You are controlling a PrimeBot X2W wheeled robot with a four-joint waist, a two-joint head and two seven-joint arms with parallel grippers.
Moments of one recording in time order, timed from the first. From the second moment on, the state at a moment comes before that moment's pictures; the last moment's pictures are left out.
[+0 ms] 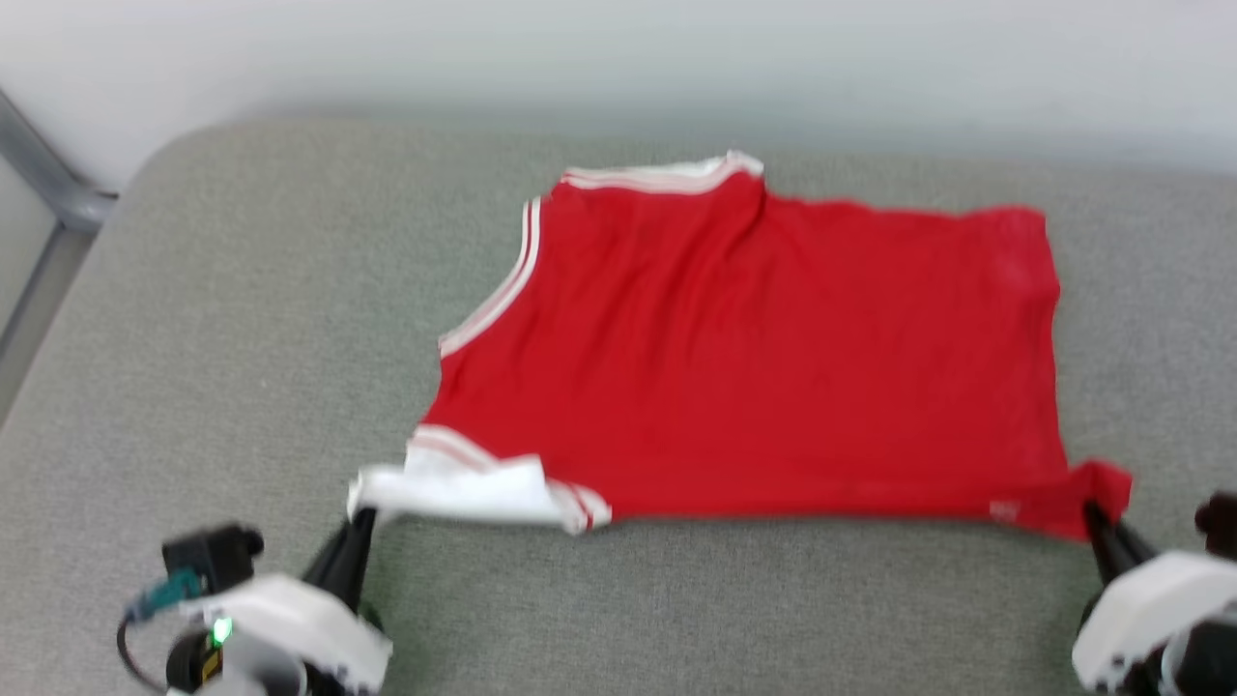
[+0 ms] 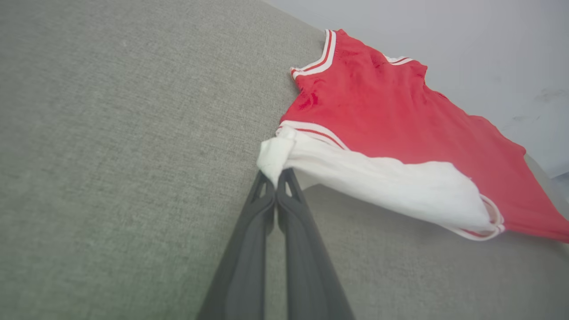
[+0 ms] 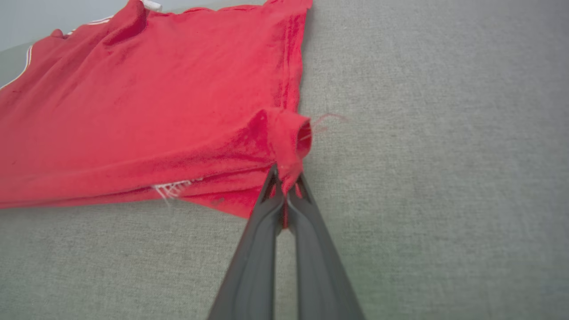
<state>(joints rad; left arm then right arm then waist) -0.23 0.40 -0.41 0.47 -0.94 -0.05 -0.23 -0.06 -0.11 -0.24 0.12 0.22 0.13 0.28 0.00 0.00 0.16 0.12</state>
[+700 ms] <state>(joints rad) 0.14 0.54 -0.36 -0.04 -1.00 0.20 -0.09 0.27 -0.06 -0.27 -0.12 0.23 0.13 0.44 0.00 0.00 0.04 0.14</state>
